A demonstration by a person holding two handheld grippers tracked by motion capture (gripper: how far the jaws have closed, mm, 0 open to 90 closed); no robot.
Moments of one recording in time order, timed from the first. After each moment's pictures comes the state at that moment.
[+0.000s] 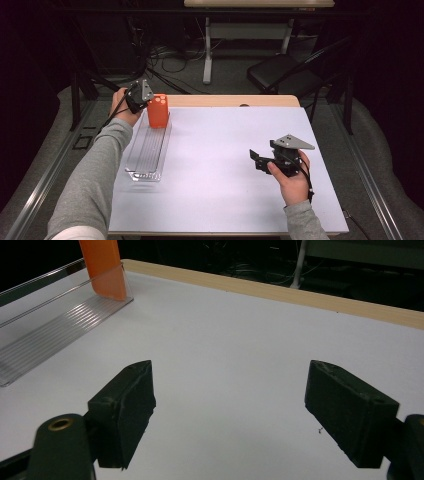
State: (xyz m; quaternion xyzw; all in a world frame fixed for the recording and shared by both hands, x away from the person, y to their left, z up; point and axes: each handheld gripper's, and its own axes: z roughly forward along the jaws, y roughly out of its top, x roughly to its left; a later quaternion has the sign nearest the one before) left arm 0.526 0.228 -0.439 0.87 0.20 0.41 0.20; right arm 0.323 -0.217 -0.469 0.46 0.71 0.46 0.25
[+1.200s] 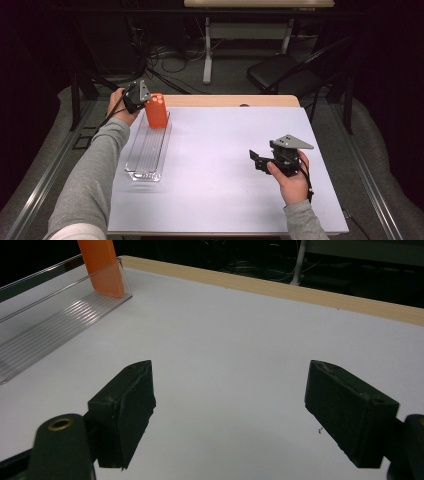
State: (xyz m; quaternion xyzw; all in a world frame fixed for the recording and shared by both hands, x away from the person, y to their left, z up) left arm 0.532 0.238 -0.446 0.87 0.20 0.41 0.18; right arm 0.324 -0.216 -0.470 0.46 0.72 0.46 0.25
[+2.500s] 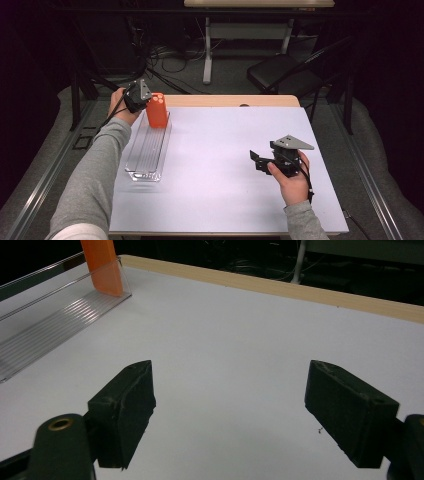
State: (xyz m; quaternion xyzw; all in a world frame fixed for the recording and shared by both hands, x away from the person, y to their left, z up) left arm 0.533 0.236 -0.445 0.86 0.22 0.41 0.19; right arm 0.324 -0.218 -0.472 0.46 0.72 0.46 0.25
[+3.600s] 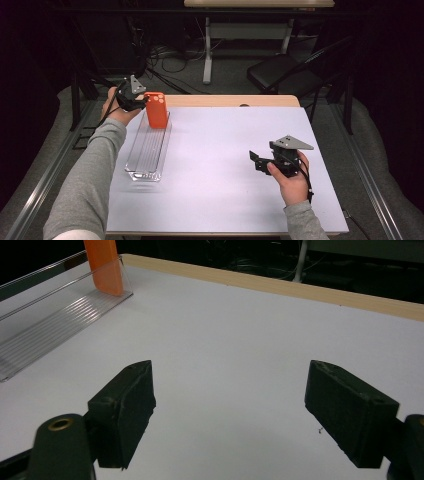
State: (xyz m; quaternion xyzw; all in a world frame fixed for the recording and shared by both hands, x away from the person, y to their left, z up) left arm 0.523 0.250 -0.431 0.83 0.32 0.39 0.26; right arm 0.324 -0.217 -0.473 0.46 0.72 0.46 0.25
